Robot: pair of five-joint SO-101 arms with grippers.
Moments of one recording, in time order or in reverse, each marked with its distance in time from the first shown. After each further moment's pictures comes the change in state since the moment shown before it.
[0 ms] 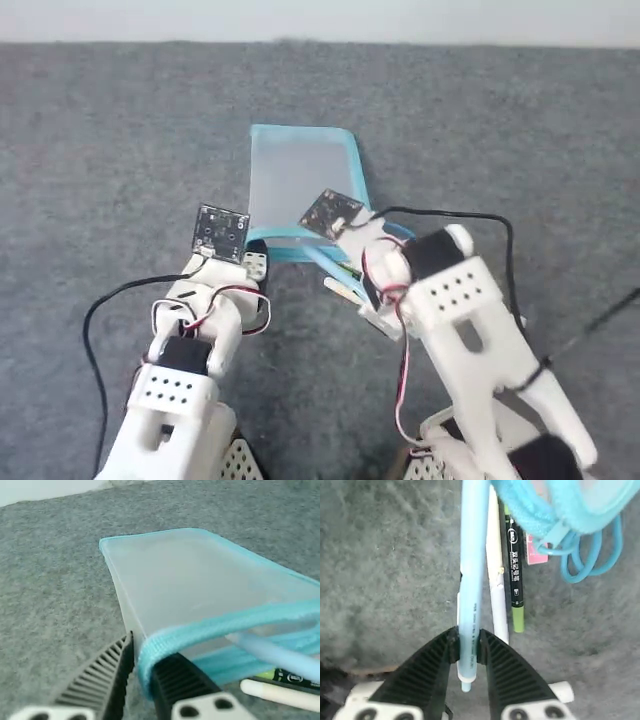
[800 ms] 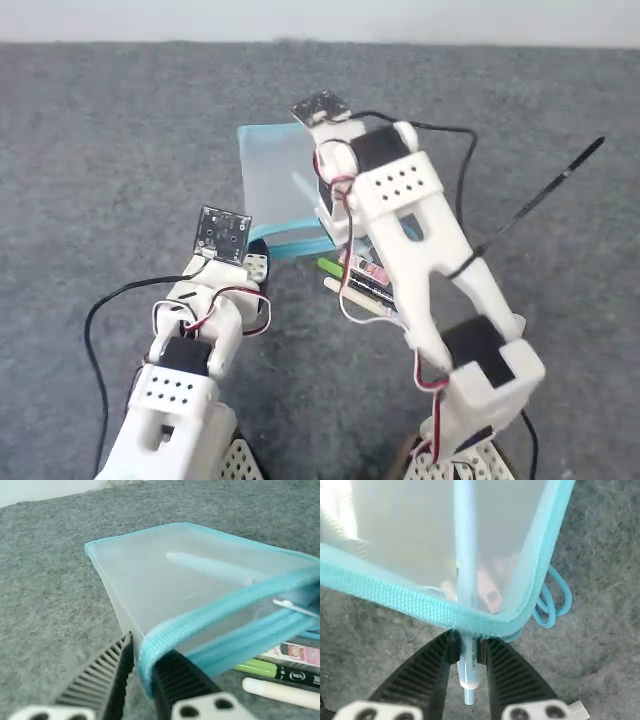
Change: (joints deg) left arm 0.3 0.0 0.7 -0.5 -0.1; right arm -0.1 38.4 -48.9 9.4 -20.4
